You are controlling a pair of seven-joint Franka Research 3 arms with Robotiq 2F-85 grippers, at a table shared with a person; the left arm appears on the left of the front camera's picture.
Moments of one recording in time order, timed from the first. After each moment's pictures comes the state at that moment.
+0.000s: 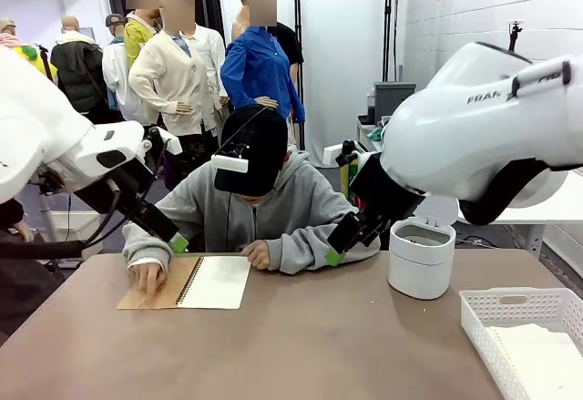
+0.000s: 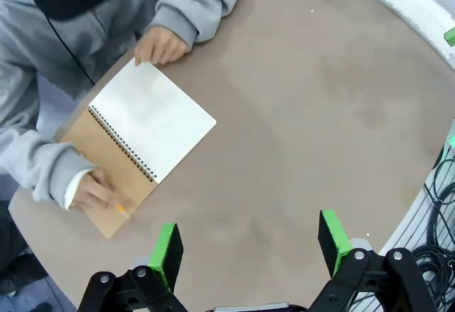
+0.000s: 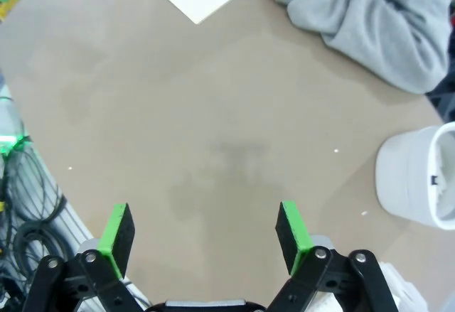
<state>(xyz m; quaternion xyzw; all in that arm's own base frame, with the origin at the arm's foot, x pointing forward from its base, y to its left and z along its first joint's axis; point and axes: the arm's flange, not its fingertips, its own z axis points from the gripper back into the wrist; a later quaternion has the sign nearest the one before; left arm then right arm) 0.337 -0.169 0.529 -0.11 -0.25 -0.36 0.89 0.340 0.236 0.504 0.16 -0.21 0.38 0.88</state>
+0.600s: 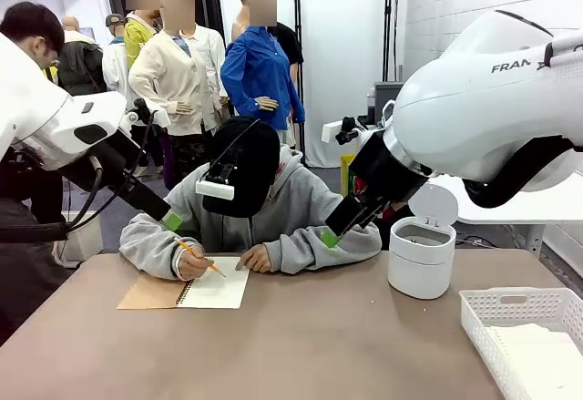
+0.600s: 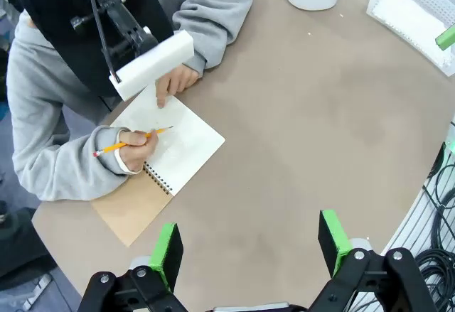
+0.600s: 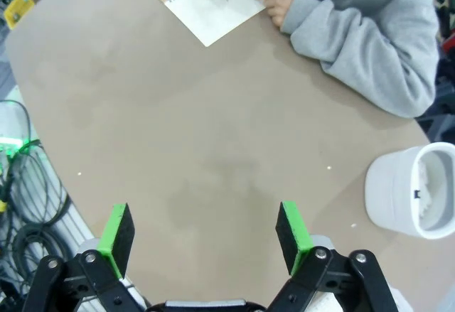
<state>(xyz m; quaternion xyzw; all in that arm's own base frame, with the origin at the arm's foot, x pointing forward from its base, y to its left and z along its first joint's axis) 0.322 -0.167 0.562 -0.10 -0.29 -0.37 0.88 0.331 0.236 0.530 0.17 -0.24 0.40 0.87</state>
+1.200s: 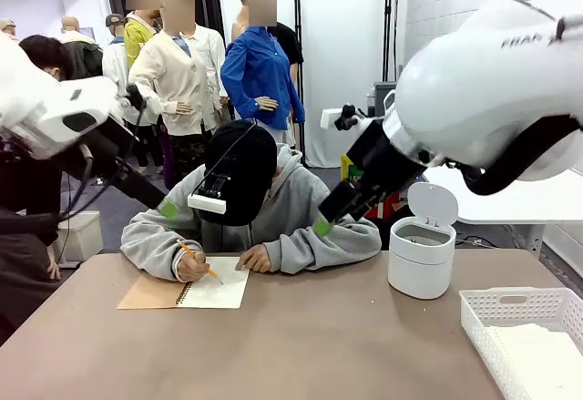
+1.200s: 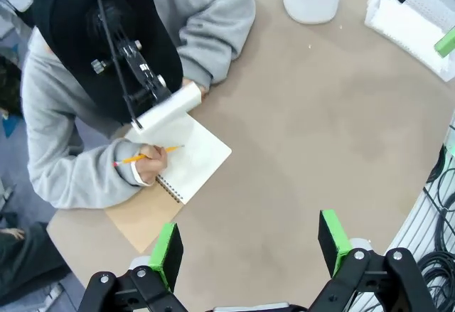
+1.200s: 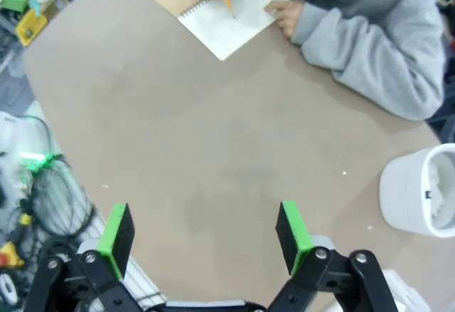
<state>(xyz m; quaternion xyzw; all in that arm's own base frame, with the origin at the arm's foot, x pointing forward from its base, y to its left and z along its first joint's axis) 0.308 -0.161 0.591 -0.09 -0.32 -0.38 0.86 0.324 0.244 0.555 0.21 -0.24 0.37 0.87</state>
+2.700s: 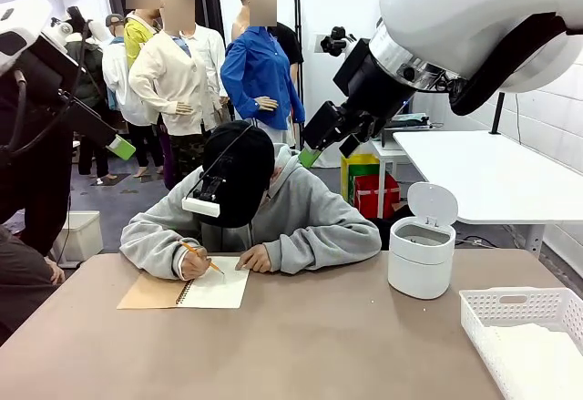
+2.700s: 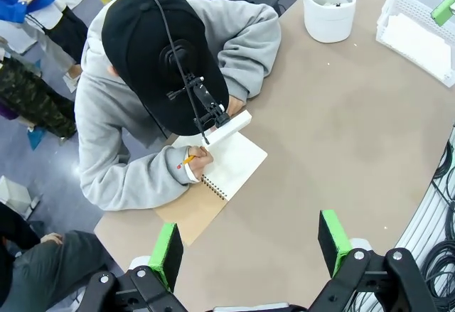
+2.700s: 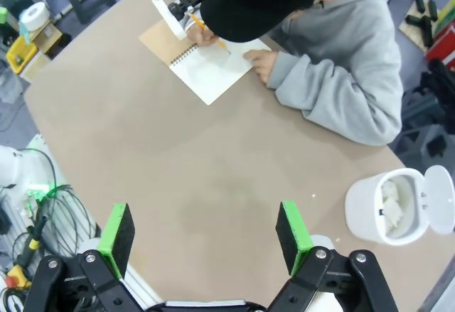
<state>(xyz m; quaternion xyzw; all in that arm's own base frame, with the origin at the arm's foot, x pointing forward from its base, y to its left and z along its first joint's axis) 0.313 -0.114 0.668 -0.07 -0.35 -0.39 0.85 0.338 0.259 0.639 0.18 -0.28 0.36 0.87</state>
